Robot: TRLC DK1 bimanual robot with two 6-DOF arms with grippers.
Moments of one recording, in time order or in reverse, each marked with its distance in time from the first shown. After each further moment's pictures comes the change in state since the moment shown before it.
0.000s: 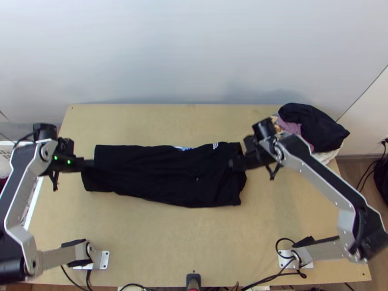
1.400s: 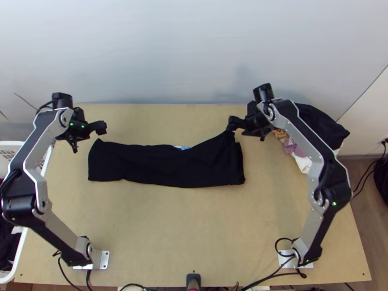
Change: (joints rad) left arm -0.065 0.437 0.364 0.204 0.061 -0.235; right arm -0.130 0.413 0.498 -0.014 0.040 0.134
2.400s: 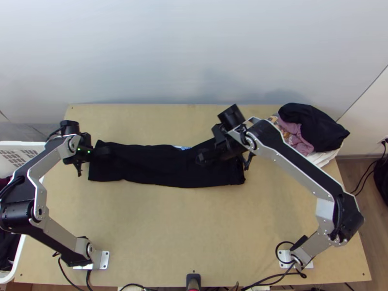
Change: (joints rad) left arm 0.014 -0.059 -0.389 0.235 -0.025 0.124; right arm 0.370 -0.235 -0.126 -0.088 -0.003 -0.098
